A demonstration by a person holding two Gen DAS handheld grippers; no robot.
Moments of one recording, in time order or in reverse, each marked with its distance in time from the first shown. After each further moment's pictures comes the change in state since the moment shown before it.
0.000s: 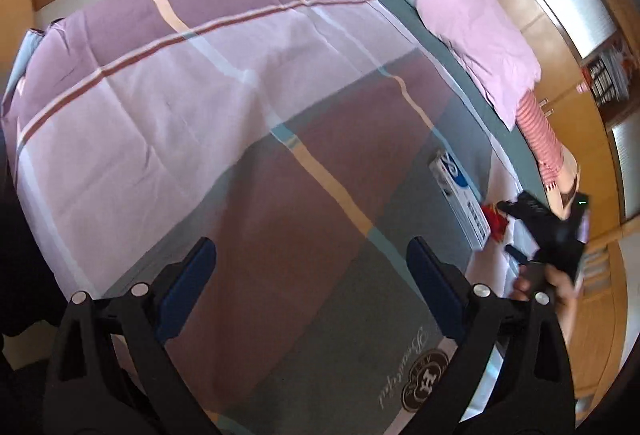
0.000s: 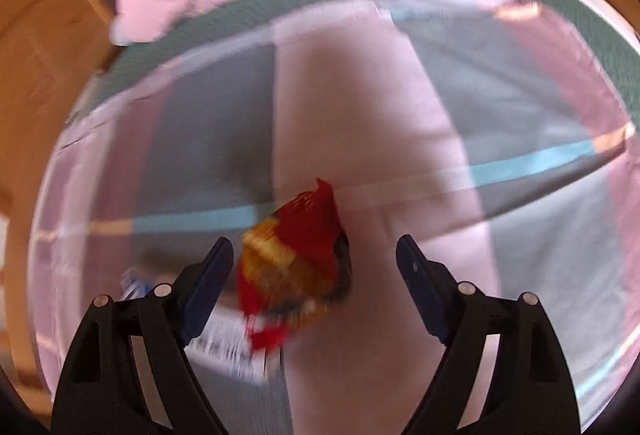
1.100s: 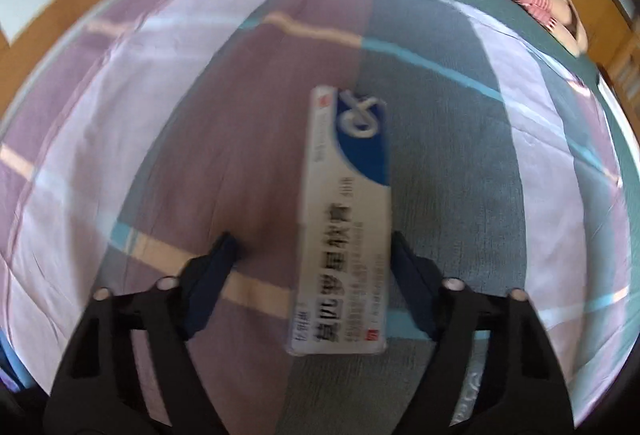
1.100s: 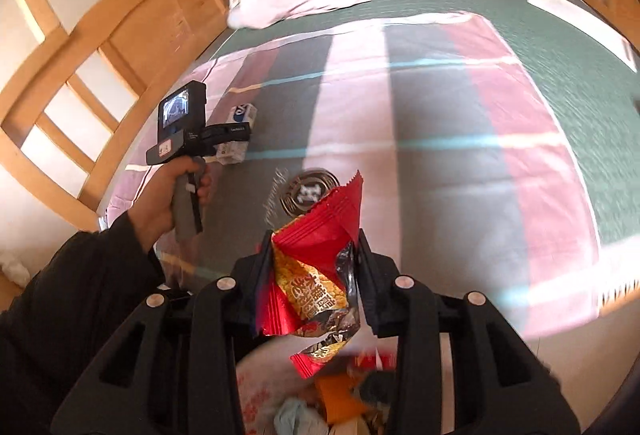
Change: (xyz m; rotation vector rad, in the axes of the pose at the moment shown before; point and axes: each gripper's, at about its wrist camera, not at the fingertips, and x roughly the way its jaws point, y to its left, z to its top) left arm 0.112 -0.108 0.002 0.626 0.092 0.108; right arm -0.309 -0.089 -0.274 -0.158 -0.106 0.193
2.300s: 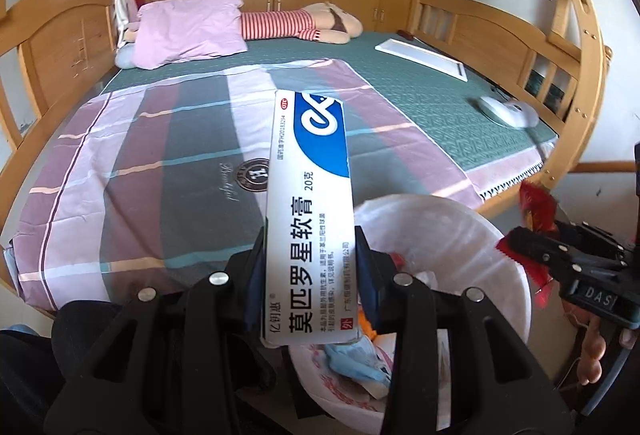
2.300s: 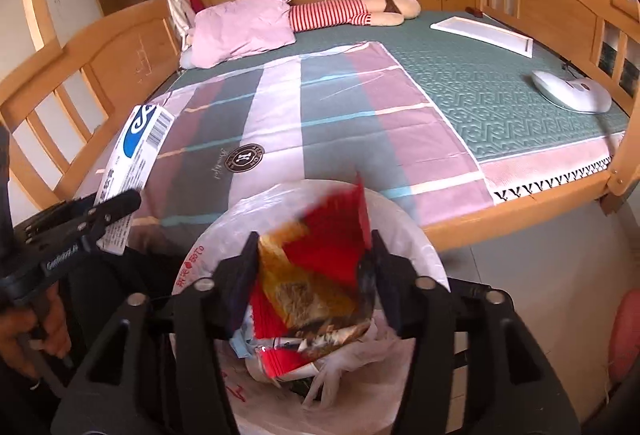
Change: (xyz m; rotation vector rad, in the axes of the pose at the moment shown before) left arm -0.327 -0.053 -0.290 0.447 -0.301 -0.383; right arm -0.121 -0.010 -0.151 0.067 -0.209 -0.237
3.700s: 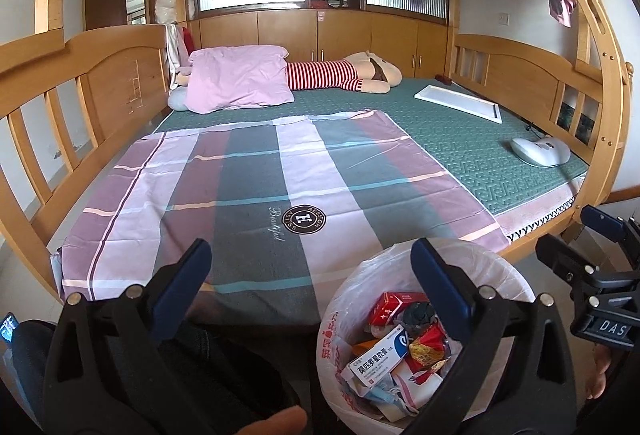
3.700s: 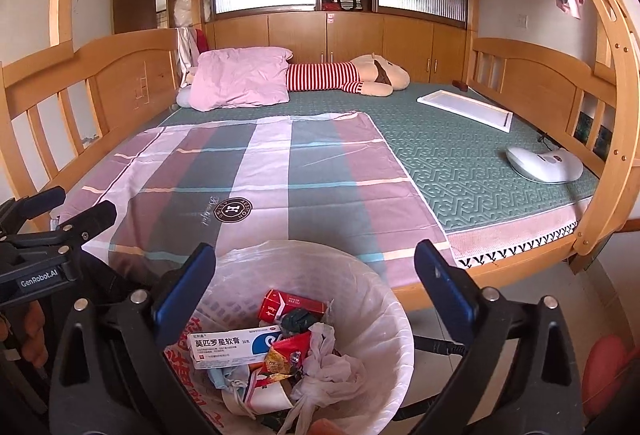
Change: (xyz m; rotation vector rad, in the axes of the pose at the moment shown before) left arm -0.055 -0.005 0.001 -0.032 -0.183 0.190; right arm -0.044 0.028 0.002 -0.129 -0.224 -0.109
